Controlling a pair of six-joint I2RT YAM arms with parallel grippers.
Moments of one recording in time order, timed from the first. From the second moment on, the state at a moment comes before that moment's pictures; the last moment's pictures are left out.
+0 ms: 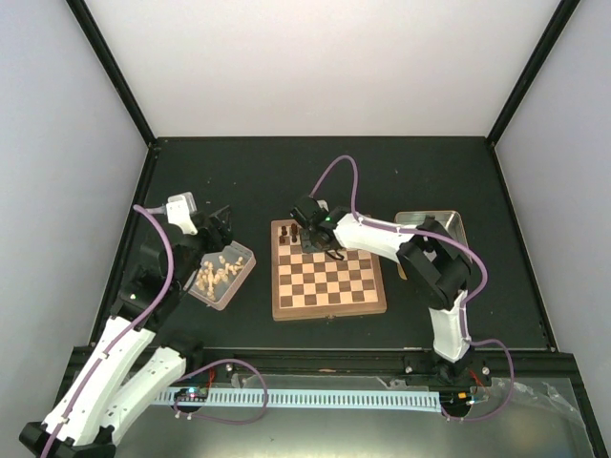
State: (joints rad) left arm -0.39 0.62 0.73 -0.38 -0.16 -0.53; right arm 0.84 1.98 1.39 -0.57 0.22 0.60
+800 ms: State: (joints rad) left arm -0.39 0.62 0.73 -0.38 -0.15 -0.53; right arm 0.84 1.88 1.37 -0.60 0.17 0.59
